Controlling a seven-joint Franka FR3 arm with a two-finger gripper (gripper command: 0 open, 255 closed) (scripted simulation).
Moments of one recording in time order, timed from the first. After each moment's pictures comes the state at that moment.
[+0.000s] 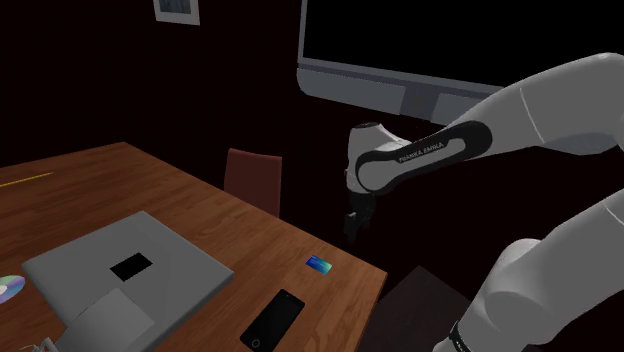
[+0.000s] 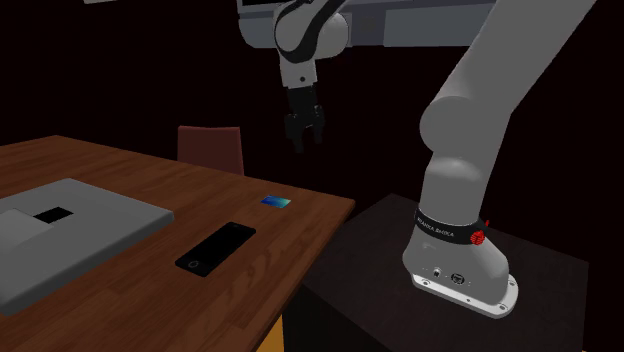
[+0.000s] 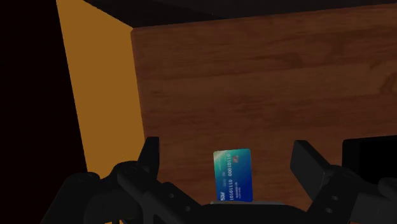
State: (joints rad) arm 0.05 -0.34 0.05 -2.61 -0.04 2.13 -0.07
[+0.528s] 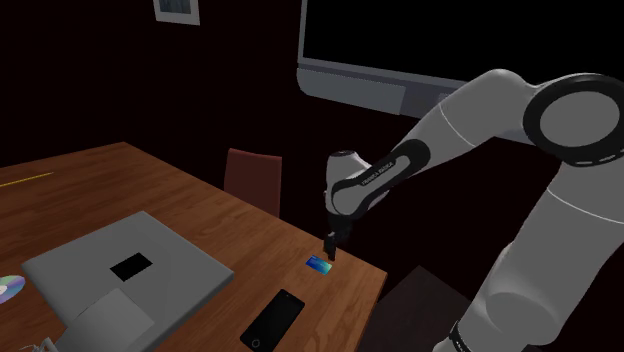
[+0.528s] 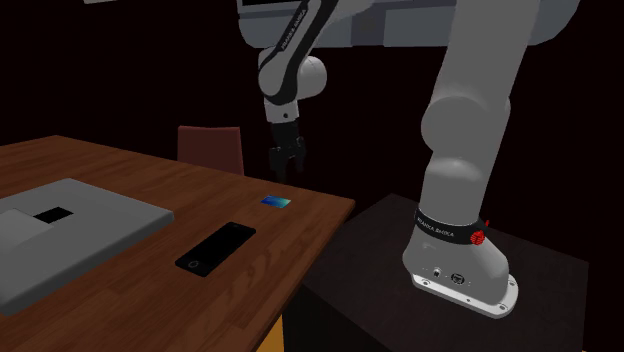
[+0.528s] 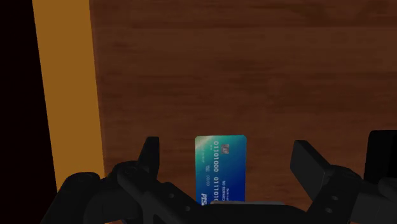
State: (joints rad) arm 0.08 -0.01 0.06 -2.54 -0.01 2.38 -0.11
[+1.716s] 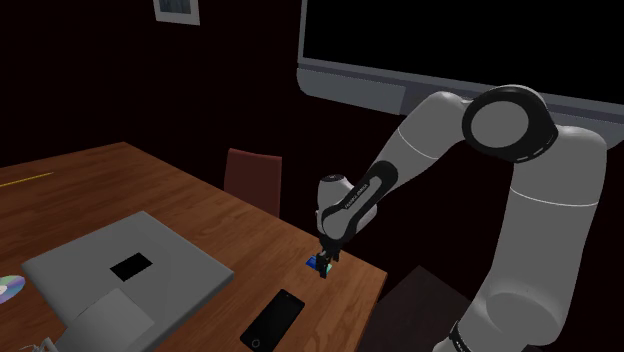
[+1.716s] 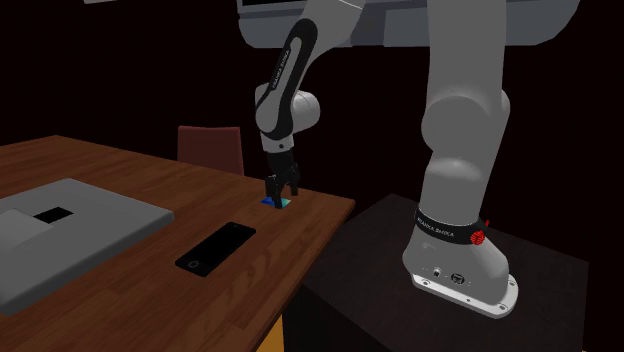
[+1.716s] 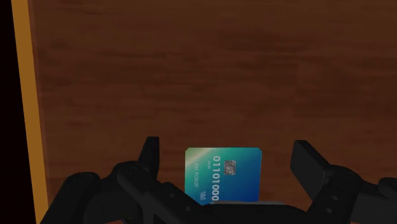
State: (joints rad) arm 0.09 0.24 0.07 -2.50 -0.02 2.58 -0.13
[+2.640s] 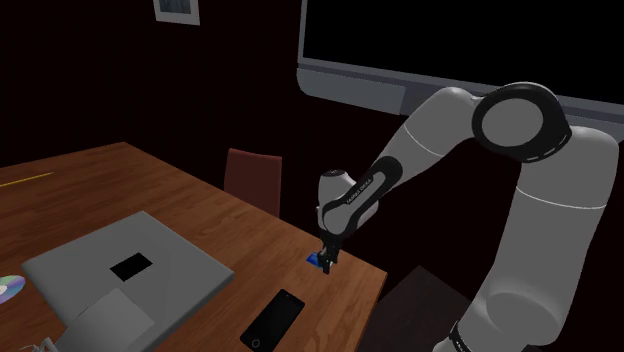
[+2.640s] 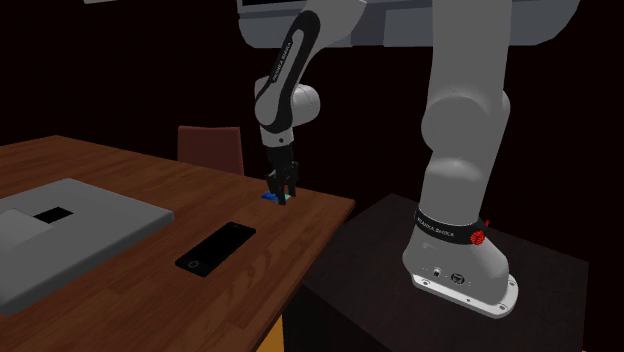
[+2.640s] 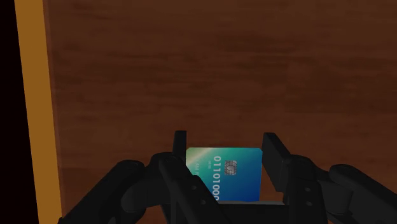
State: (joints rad) arm 0.09 0.19 0.07 -2.50 -0.01 2.54 -0.14
